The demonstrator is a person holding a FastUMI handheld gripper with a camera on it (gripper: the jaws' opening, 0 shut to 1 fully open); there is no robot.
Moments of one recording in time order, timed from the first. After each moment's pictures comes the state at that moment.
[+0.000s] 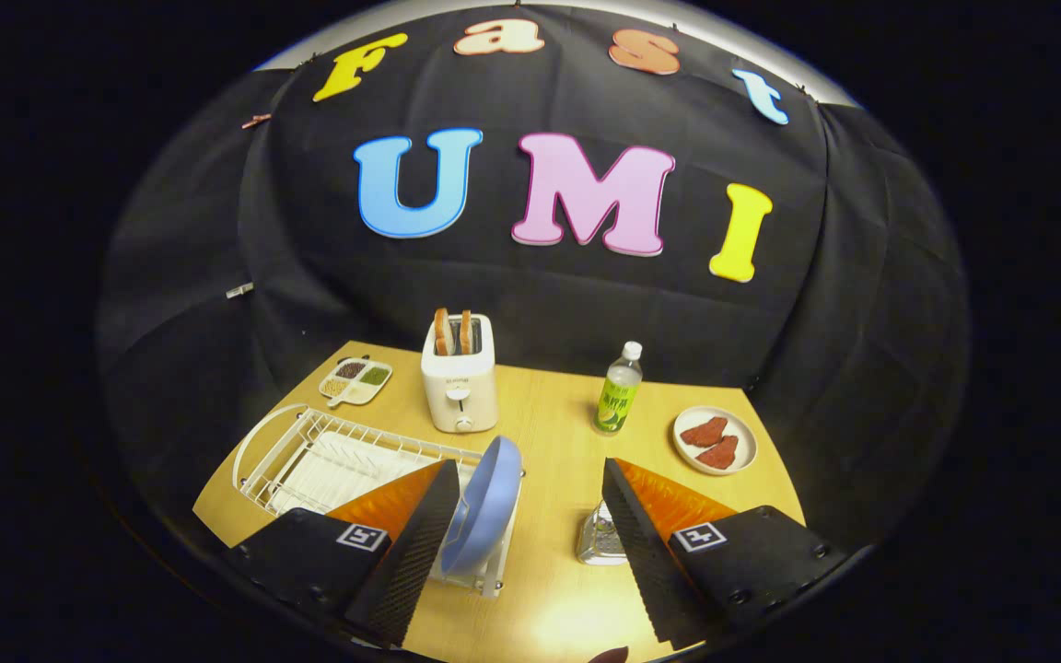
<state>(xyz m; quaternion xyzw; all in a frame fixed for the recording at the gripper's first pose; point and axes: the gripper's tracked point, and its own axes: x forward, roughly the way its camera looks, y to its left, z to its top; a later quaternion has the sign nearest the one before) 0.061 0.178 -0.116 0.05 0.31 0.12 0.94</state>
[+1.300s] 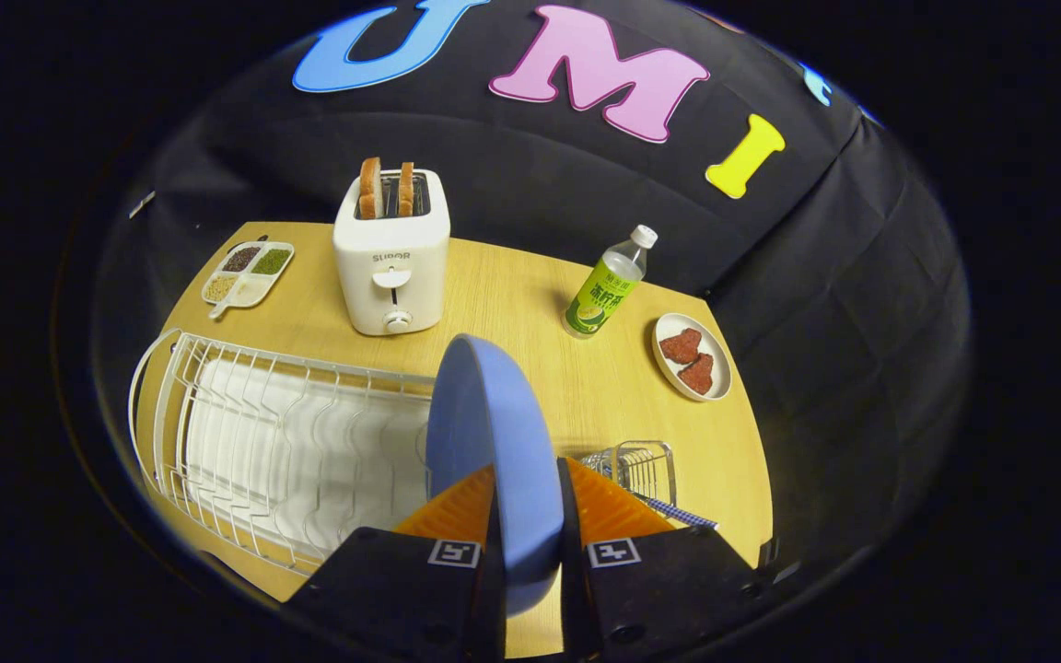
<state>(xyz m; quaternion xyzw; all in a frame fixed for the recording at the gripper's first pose) 0.099 0.213 -0.209 -0.06 0.47 -0.01 0.88</state>
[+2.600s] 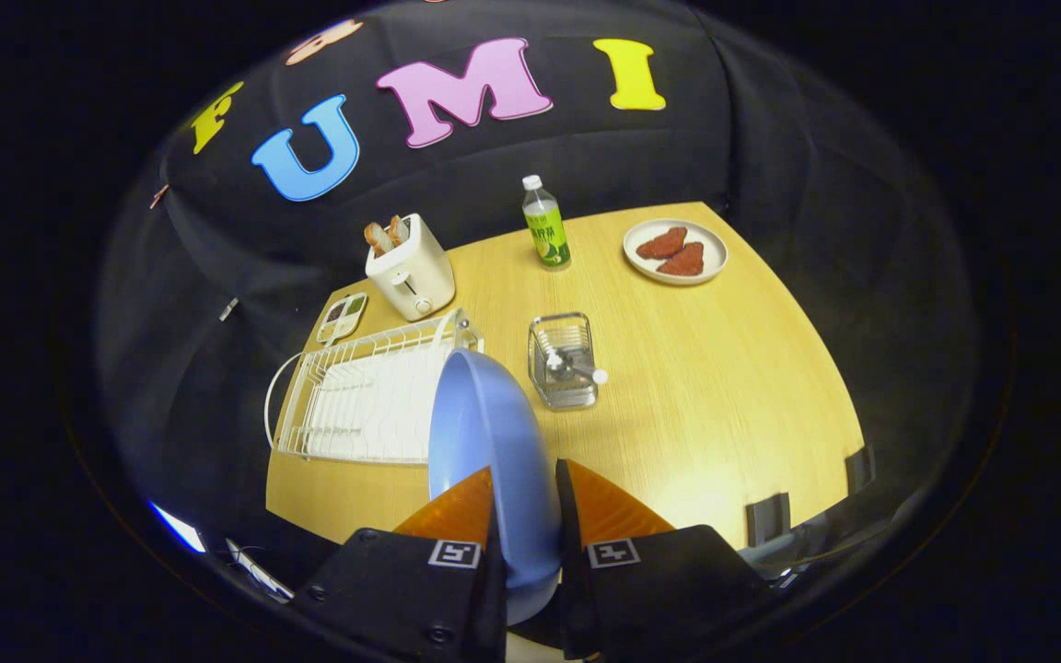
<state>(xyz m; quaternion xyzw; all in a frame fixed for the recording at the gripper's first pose) -0.083 0.058 -0.207 0.22 0.48 0.10 0.84</state>
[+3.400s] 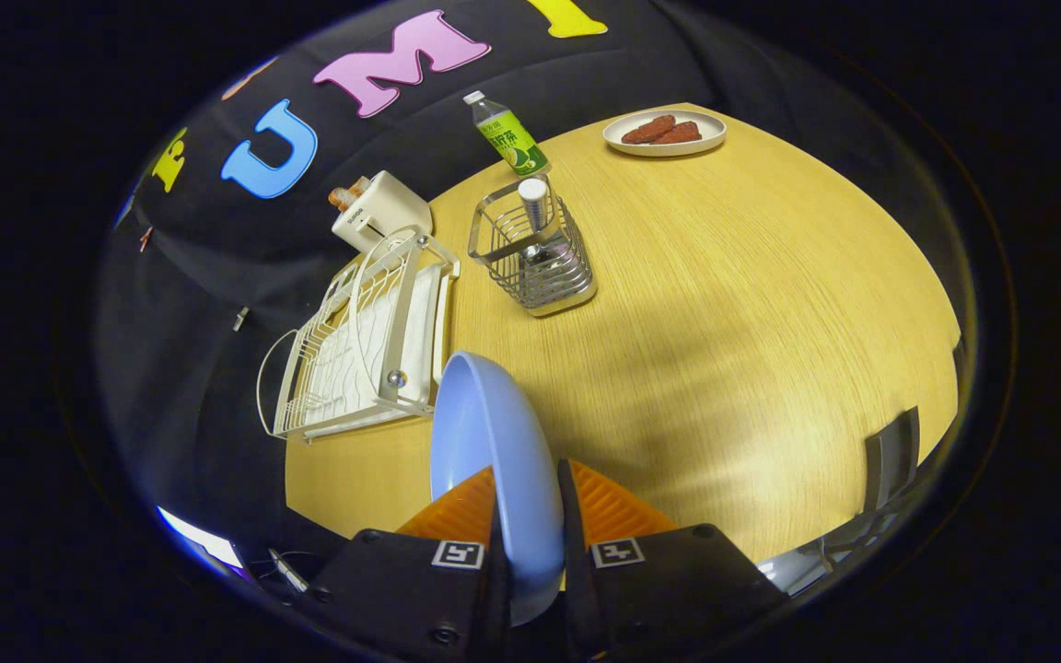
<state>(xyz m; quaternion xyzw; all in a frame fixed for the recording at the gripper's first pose) -0.110 0.099 -0.341 0.31 0.51 0.14 0.79</state>
